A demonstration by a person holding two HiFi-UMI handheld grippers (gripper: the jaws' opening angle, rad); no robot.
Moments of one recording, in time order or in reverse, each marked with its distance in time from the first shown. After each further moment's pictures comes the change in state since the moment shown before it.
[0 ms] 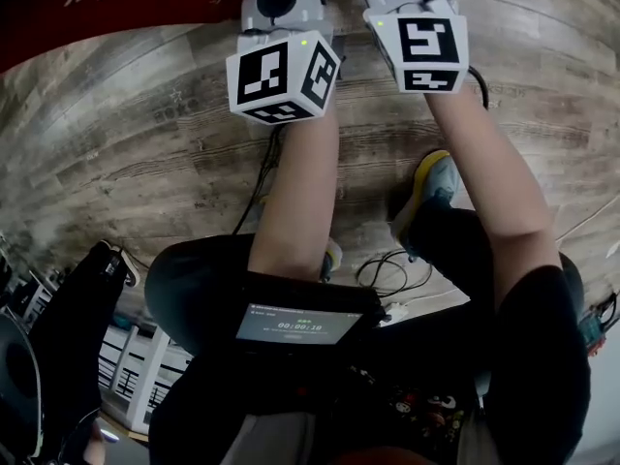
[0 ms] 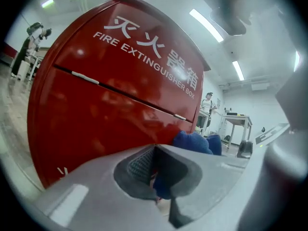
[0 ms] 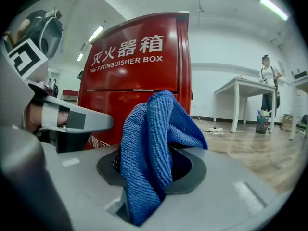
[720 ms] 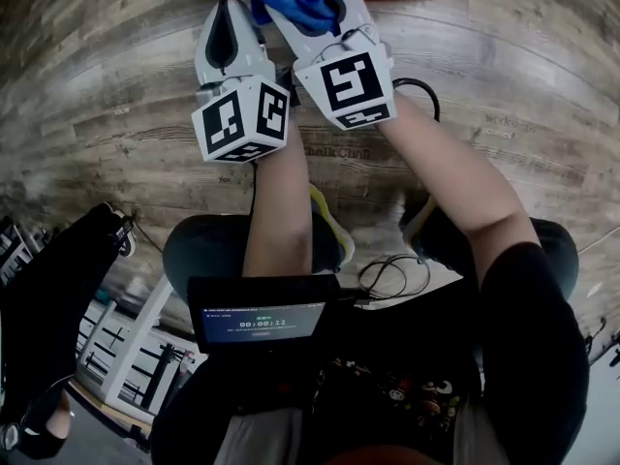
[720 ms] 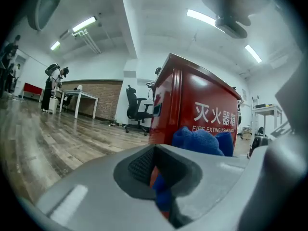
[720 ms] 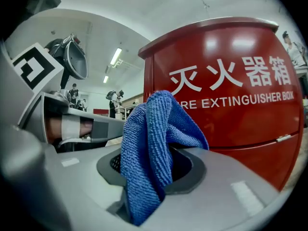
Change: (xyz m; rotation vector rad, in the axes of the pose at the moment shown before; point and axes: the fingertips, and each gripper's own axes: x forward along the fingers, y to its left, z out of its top) left arm -0.149 0.153 0.126 0.109 -0.108 0.357; right arm 0.015 0.236 0.129 0.014 -0.154 0.364
